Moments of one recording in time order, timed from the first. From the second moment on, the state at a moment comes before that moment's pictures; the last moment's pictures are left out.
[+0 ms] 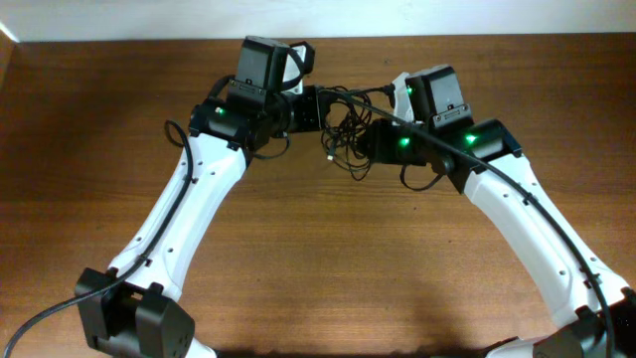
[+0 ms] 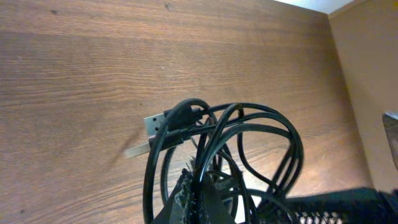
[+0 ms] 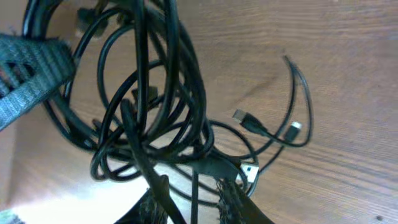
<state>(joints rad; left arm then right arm) -0.35 1.70 1.59 -0.68 0.36 -0.41 0.38 1.59 1.43 -0.73 -0.32 0.46</state>
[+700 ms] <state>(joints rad) -0.16 1.70 1.59 -0.74 0.38 -0.33 -0.14 1.47 1.43 -1.03 -0.33 0.41</state>
